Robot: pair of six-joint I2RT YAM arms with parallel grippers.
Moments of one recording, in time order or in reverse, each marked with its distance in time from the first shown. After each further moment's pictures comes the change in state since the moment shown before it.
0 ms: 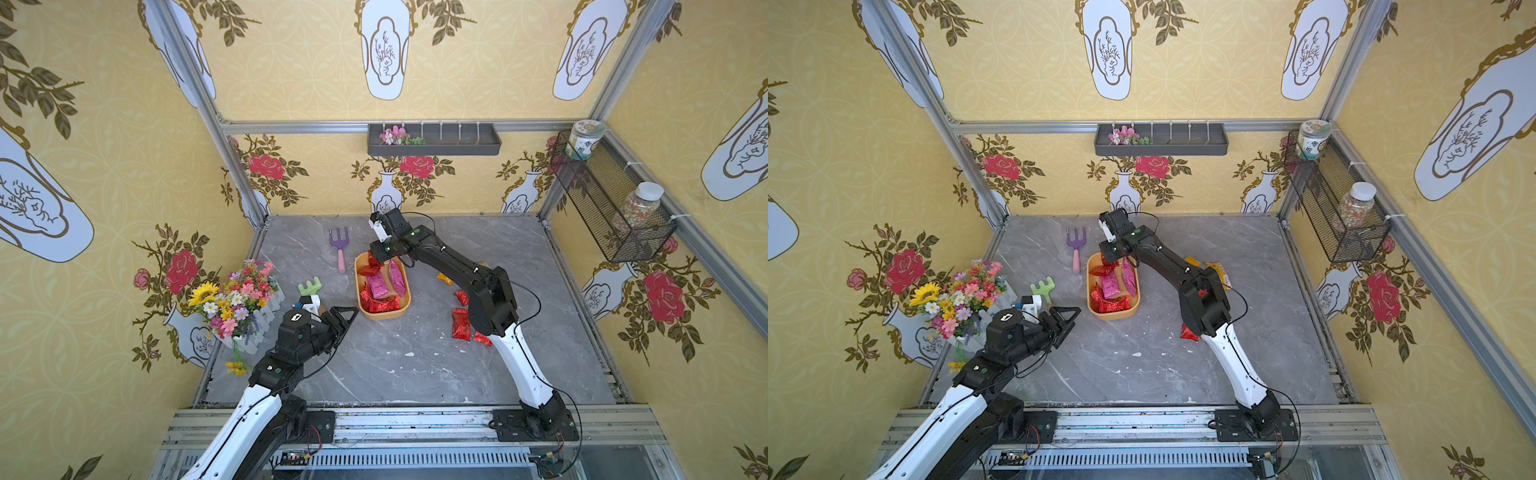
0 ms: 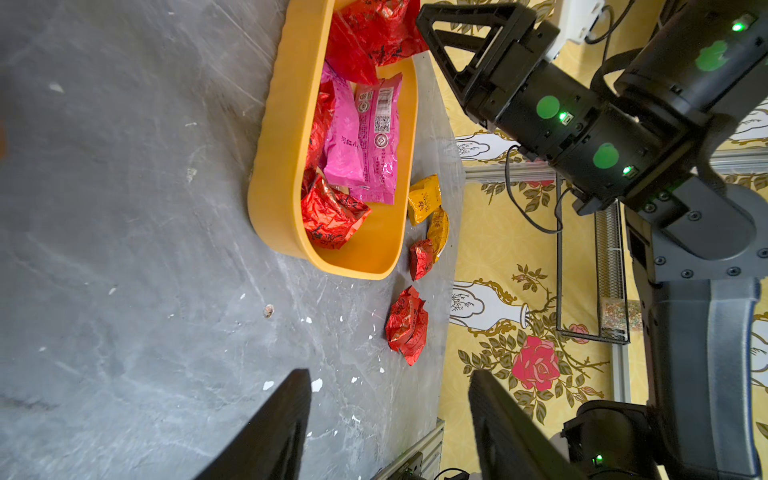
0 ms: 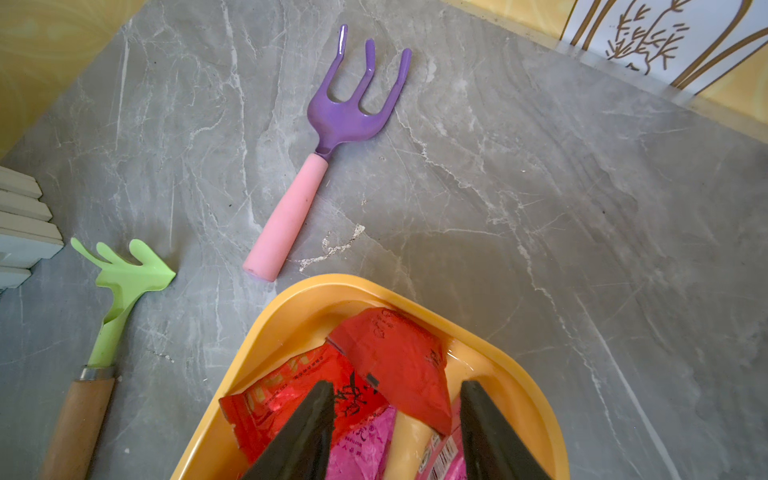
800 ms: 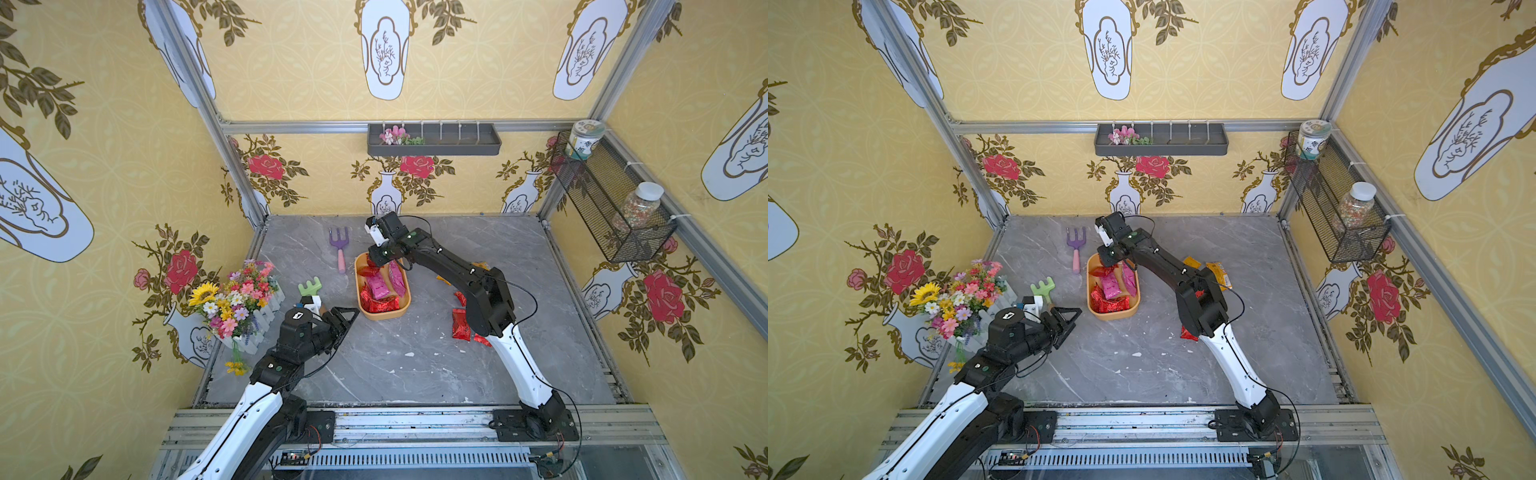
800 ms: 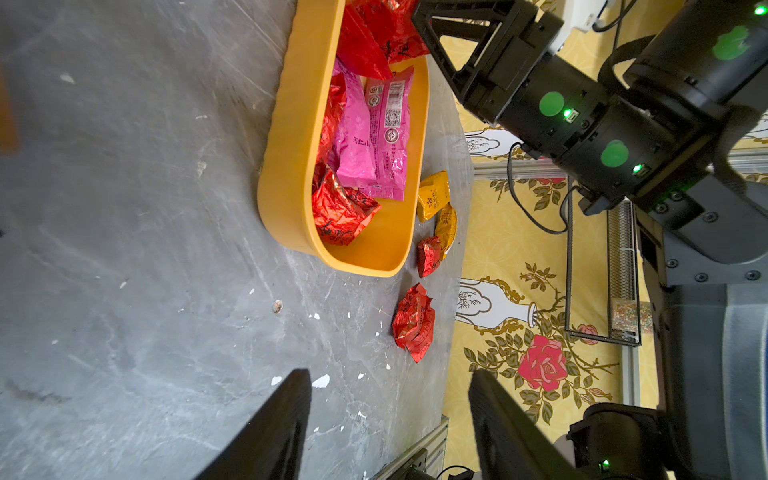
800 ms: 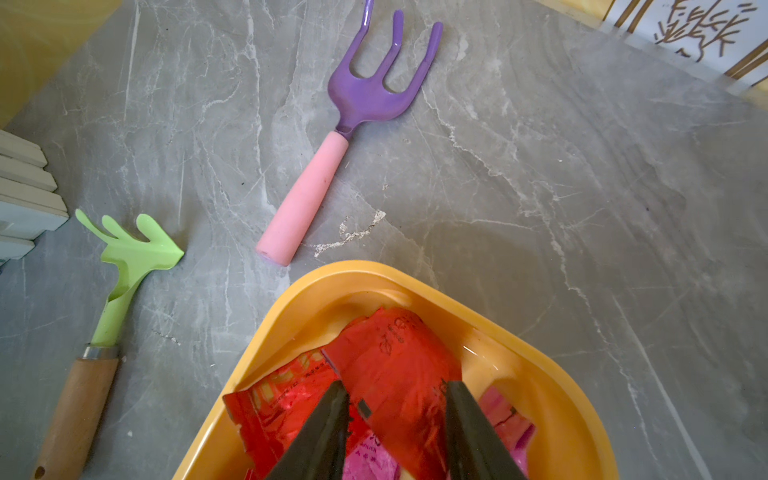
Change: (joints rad) left arm 0.000 0.016 0.005 -0.007 0.007 0.005; right arm 0.021 0.011 -0.007 -0.005 -0.003 -0.022
